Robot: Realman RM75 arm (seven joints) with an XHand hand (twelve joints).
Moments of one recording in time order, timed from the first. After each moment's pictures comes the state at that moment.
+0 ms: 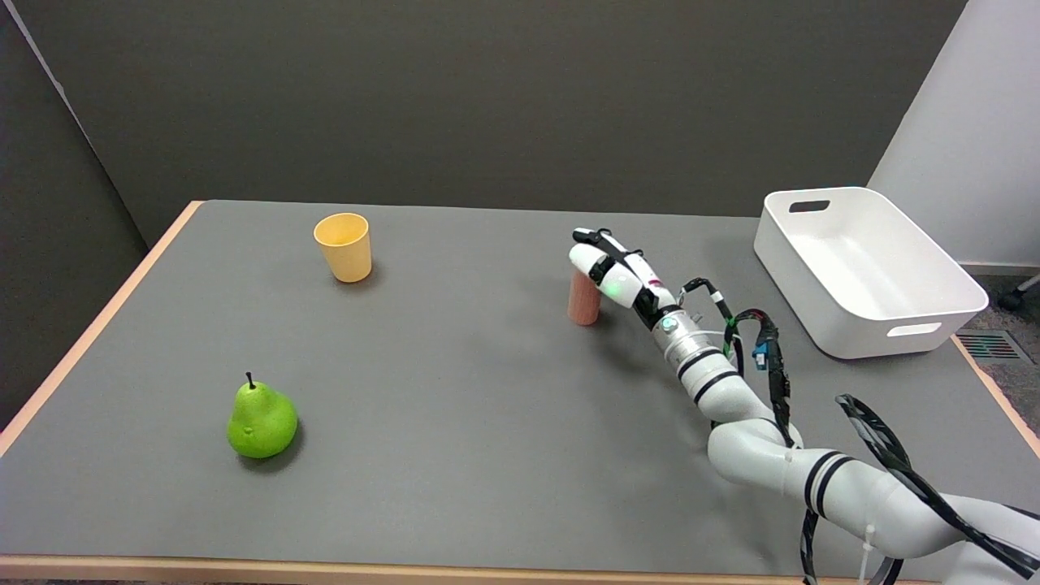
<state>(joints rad) 0.30 -1.14 -2.12 0.90 0.93 0.56 0.86</state>
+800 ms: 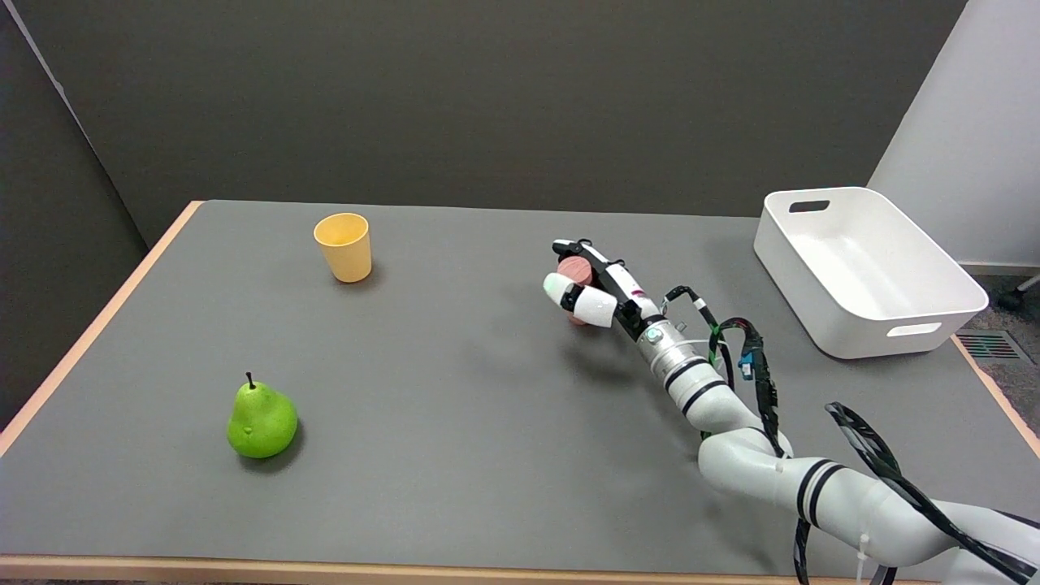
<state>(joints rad) 0.29 -1.16 -2.16 0.91 0.91 0.56 0.87</state>
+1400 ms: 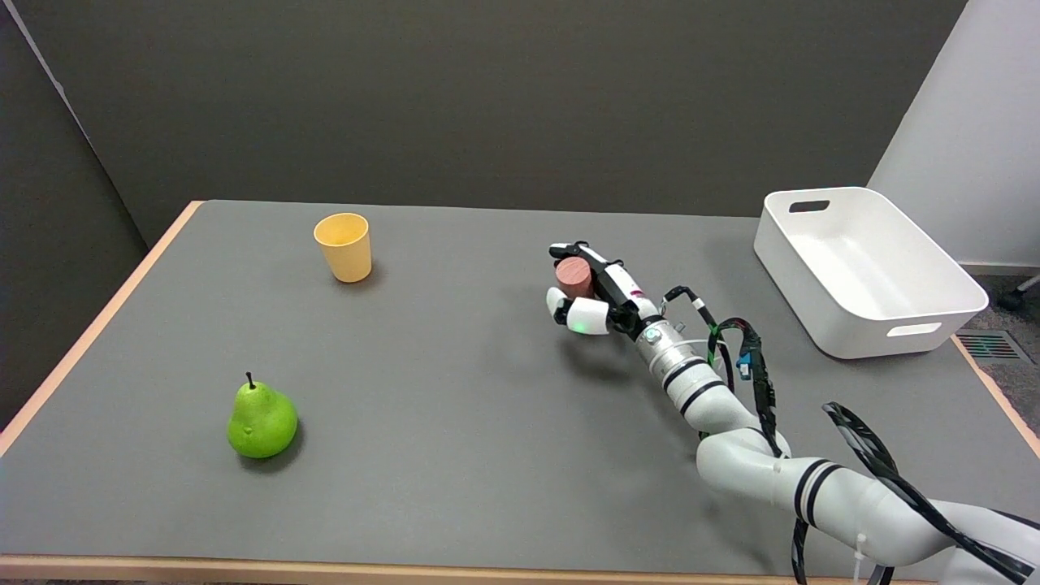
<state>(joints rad) 0.30 -1.16 -2.16 0.90 0.91 0.56 0.87</state>
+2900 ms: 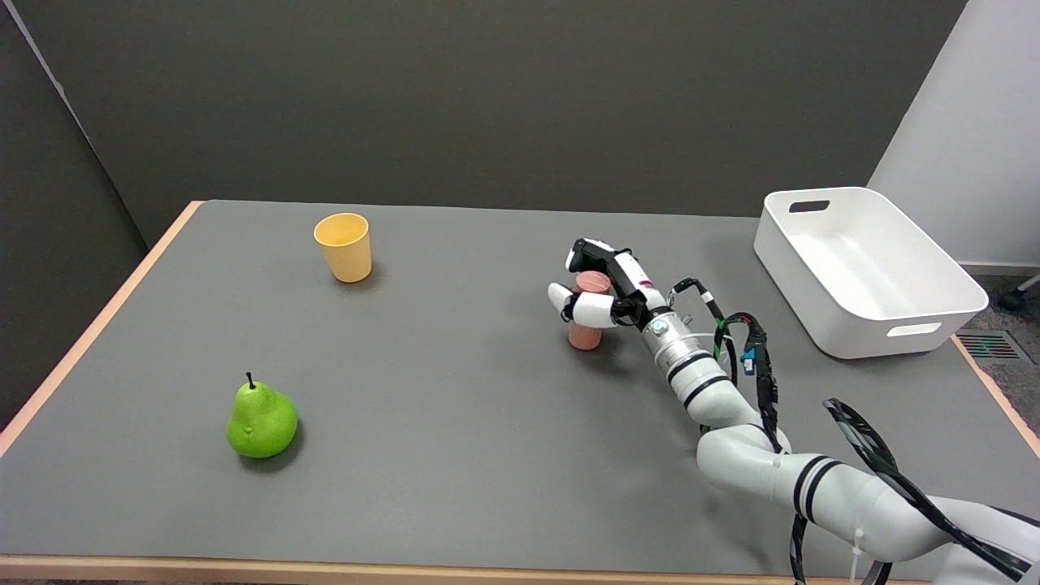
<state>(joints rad) 0.31 -1.16 -2.15 0.88 0.92 0.62 0.87</state>
